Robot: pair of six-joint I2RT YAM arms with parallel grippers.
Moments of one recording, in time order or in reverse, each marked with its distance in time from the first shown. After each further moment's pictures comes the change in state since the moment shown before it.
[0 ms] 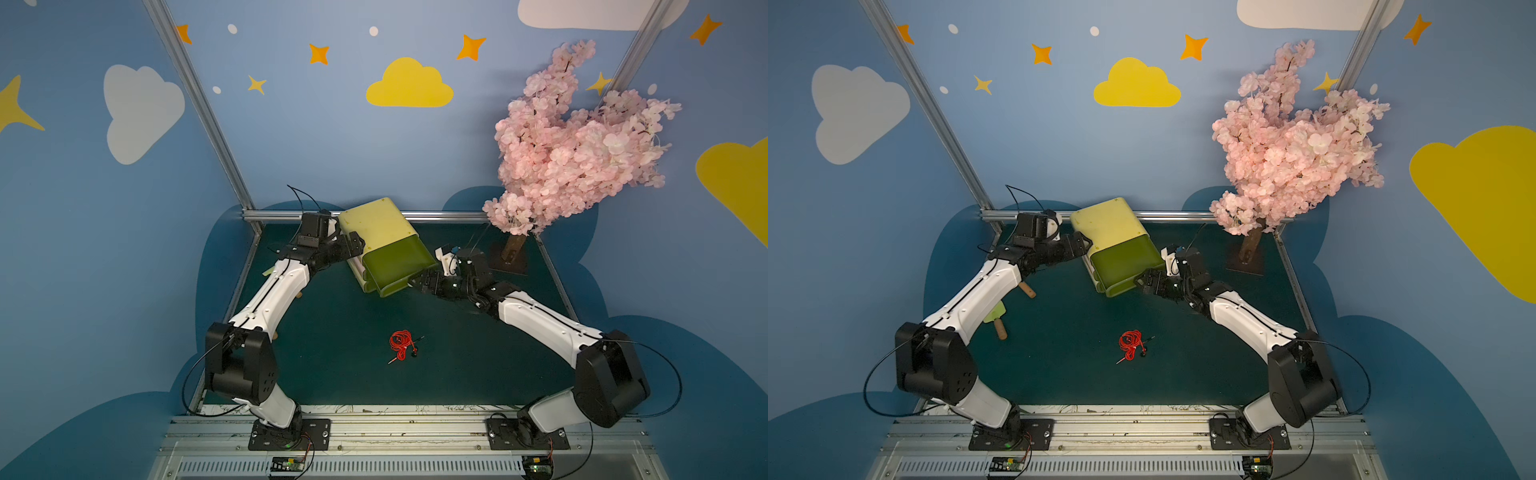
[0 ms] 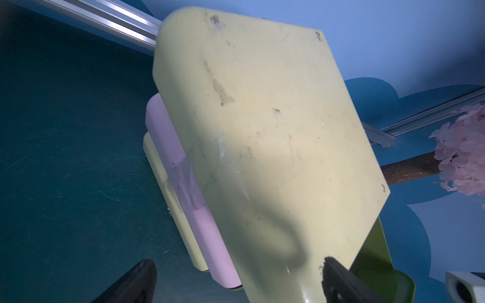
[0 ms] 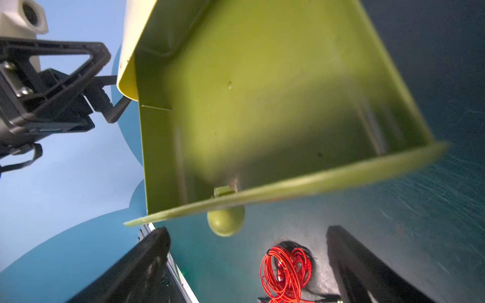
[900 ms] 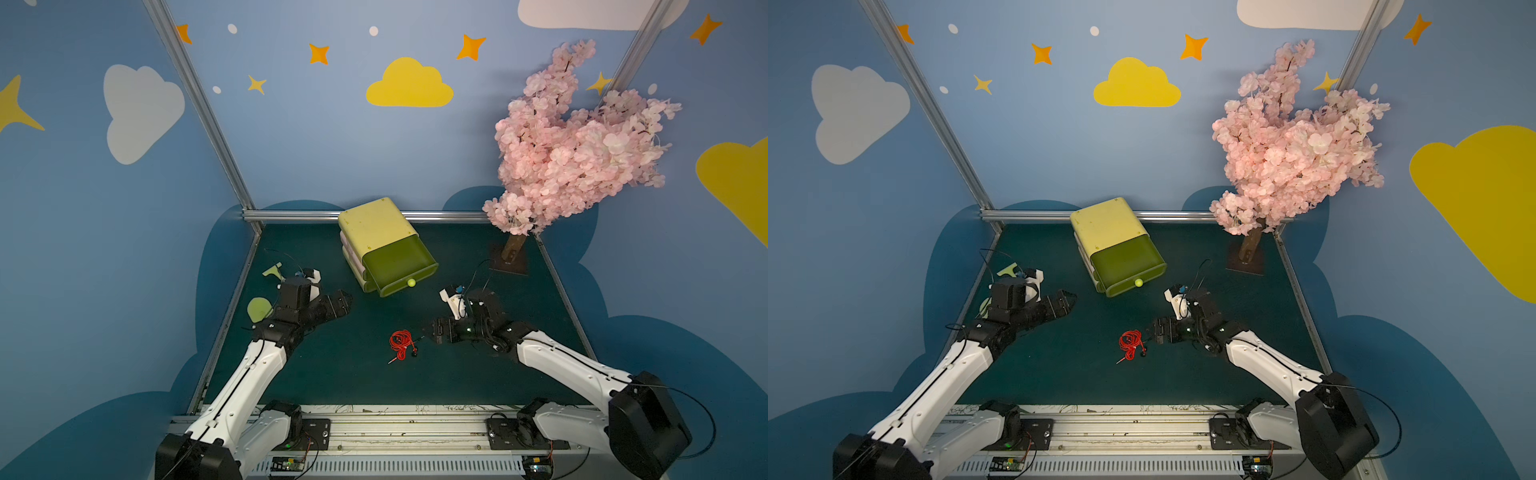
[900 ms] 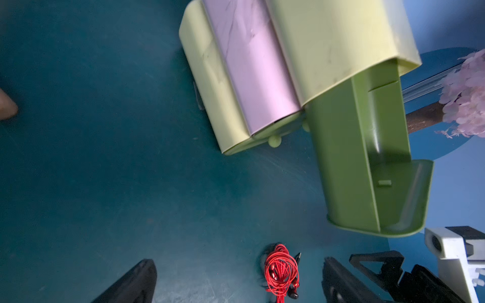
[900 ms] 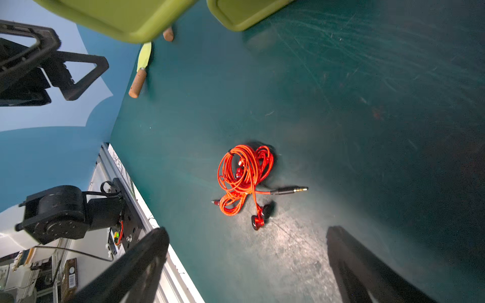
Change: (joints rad) left arm -0.009 -0.613 -0.716 0.090 0.035 -0.089; right arm 0.063 -0.261 -0.387 -0.014 -0.018 -0.220
